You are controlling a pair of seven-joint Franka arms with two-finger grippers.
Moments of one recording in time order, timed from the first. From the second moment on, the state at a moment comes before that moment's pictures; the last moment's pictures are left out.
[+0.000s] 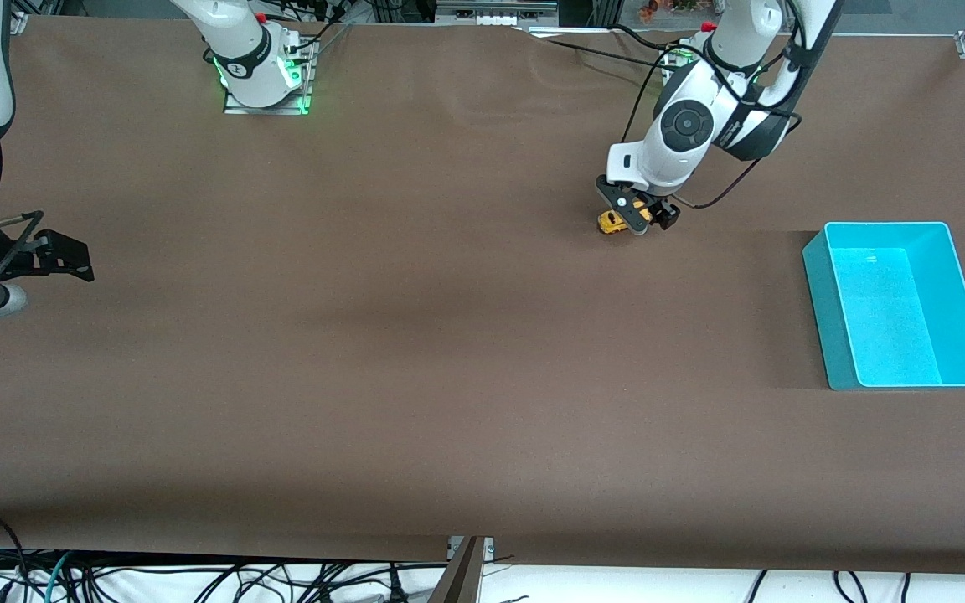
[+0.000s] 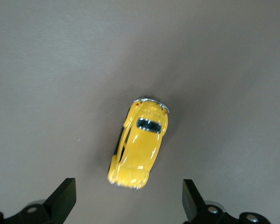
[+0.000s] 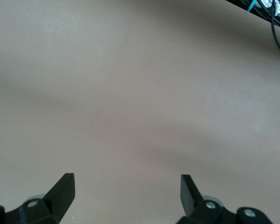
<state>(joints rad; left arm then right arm) -0.03 0.10 -0.50 -2.54 -0.01 2.44 0.36 -0.05 0.34 0.07 -1.26 -0.08 1.55 -0.35</state>
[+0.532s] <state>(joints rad) -0.03 0.23 -0.50 -2.54 0.14 2.58 0.37 -0.05 0.23 0.07 -1.36 -0.08 1.51 -0.11</state>
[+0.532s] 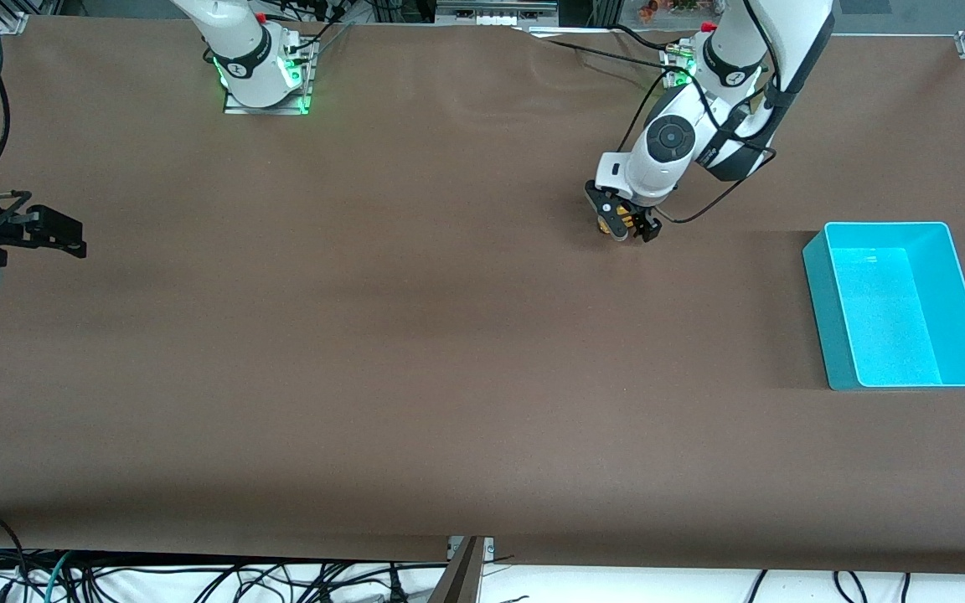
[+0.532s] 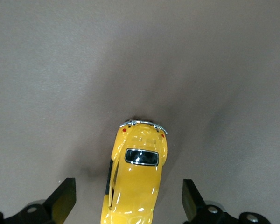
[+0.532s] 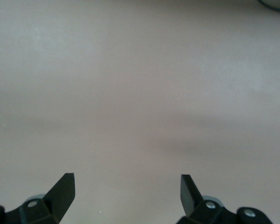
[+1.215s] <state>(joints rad) -0.03 0.22 -0.50 -2.53 0.14 2.57 0.38 -0.05 0.19 0.07 -1.44 -0.05 1.51 -0.09</state>
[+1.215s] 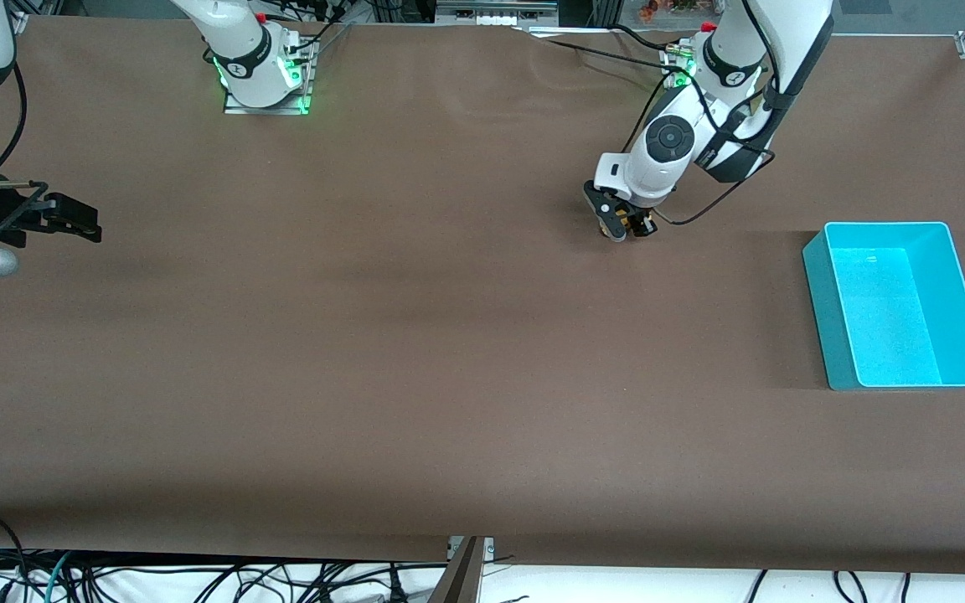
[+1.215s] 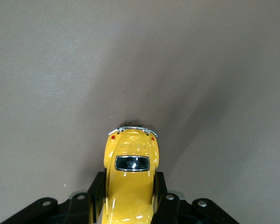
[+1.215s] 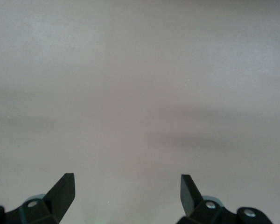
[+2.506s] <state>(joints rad) 0.56 0.35 -0.47 -1.78 0.32 1.77 1.32 -0.05 0.19 0.06 -1.44 -0.05 1.52 -0.09</state>
